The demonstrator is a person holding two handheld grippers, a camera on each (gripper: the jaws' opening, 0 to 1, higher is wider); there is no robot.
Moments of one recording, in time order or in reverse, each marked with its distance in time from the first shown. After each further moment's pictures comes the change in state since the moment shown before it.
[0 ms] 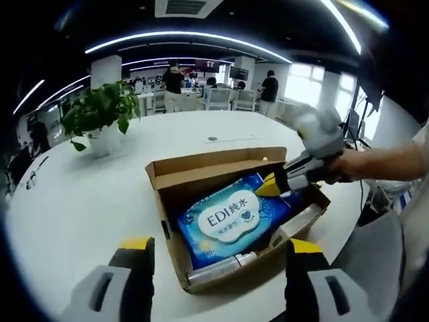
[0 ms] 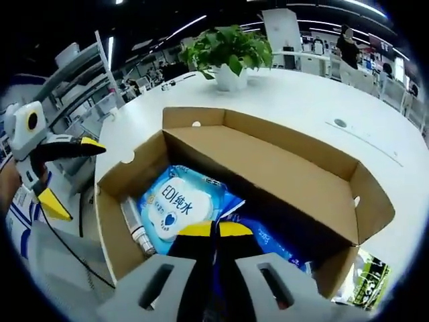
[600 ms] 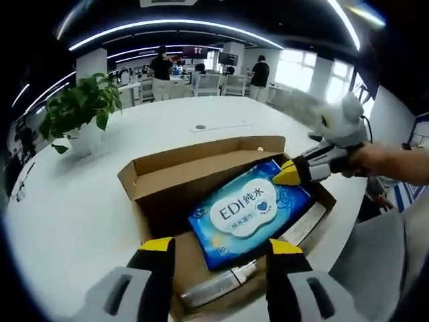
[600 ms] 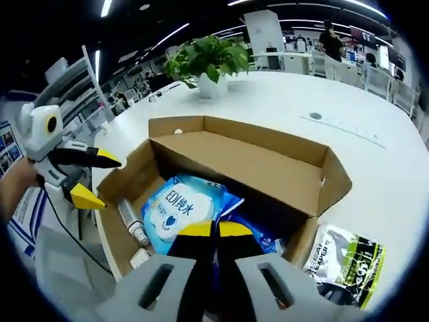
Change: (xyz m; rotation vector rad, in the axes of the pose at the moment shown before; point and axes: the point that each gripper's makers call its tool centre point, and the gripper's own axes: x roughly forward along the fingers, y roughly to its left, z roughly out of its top) left arm 0.050 0.000 0.005 0.038 0.122 -0.072; right arm -0.035 -0.025 -0.009 0.091 -0.040 -0.047
